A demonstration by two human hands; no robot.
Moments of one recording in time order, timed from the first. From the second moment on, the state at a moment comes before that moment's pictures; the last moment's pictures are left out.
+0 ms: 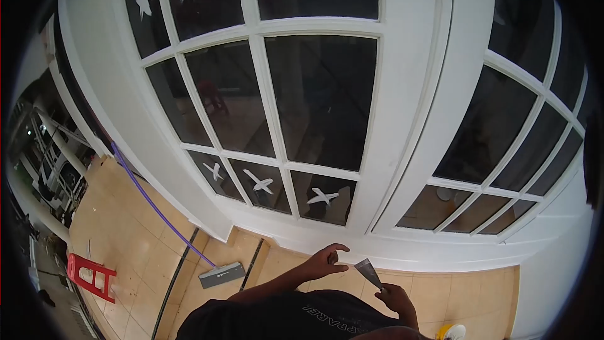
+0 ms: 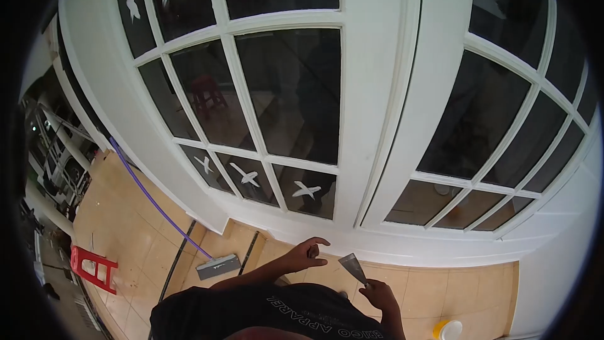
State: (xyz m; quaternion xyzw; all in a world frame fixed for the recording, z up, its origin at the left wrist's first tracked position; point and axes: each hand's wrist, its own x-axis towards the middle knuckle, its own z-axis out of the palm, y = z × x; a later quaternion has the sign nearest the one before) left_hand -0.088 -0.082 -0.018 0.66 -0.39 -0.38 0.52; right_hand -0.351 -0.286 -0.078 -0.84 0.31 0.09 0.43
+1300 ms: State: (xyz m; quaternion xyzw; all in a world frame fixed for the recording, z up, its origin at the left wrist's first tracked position) left_hand 0.134 -0.155 0.486 0.27 -0.63 0.70 0.20; right_hand -0.120 -0.223 0.455 -0.72 0.23 -0.57 -0.31
